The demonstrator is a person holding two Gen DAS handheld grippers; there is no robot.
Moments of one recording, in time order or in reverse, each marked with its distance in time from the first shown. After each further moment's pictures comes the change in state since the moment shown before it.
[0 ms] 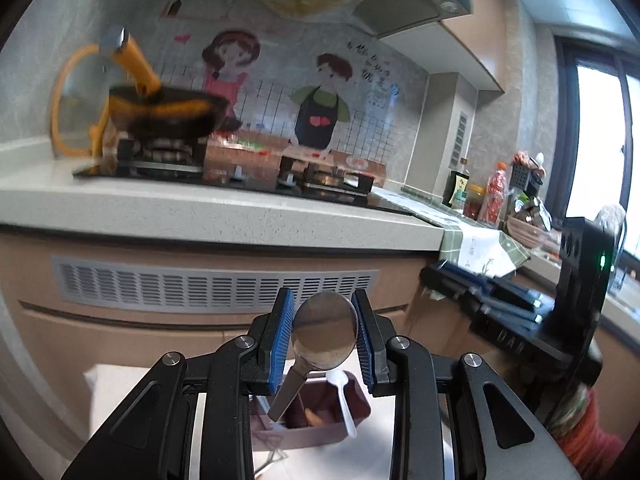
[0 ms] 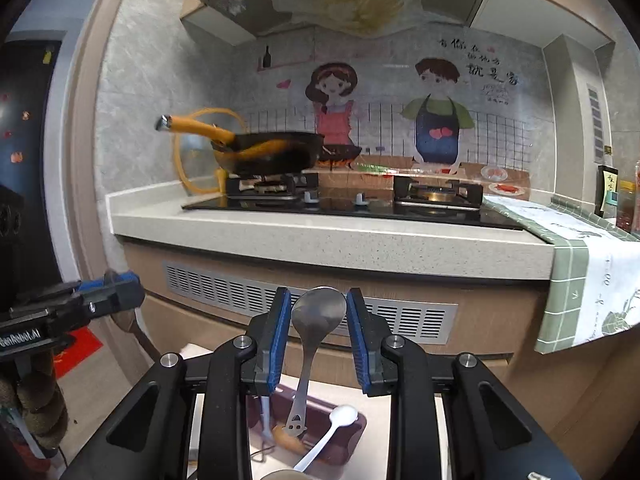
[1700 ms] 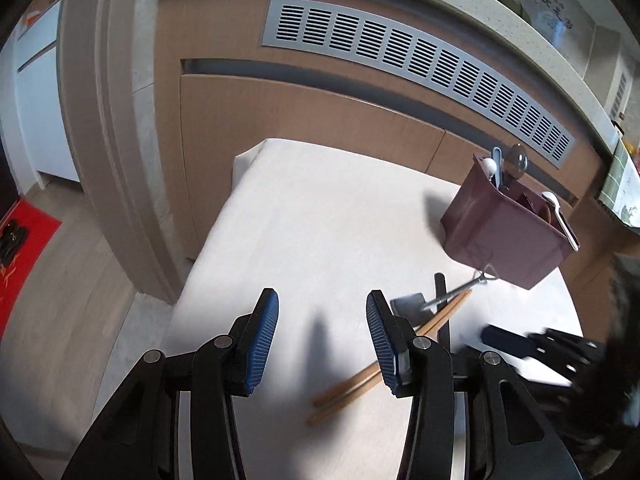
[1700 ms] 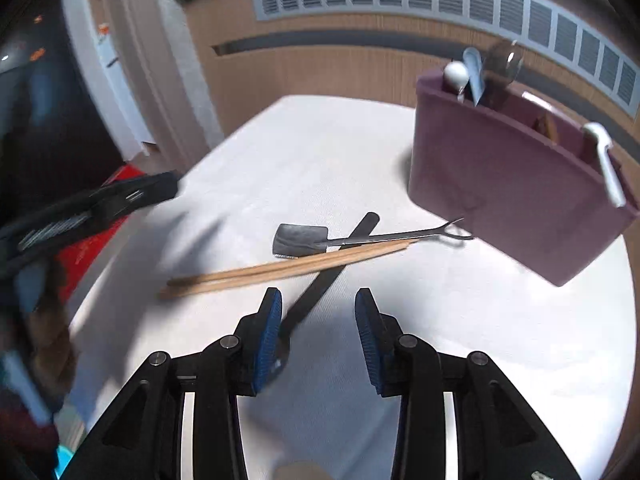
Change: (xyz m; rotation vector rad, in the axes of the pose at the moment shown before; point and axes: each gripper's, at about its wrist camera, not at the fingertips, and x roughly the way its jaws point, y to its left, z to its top) left arm -0.062 0.143 -0.238 -0.261 0.322 0.499; right arm 0.090 0.167 -0.245 -0.043 0.652 0.251
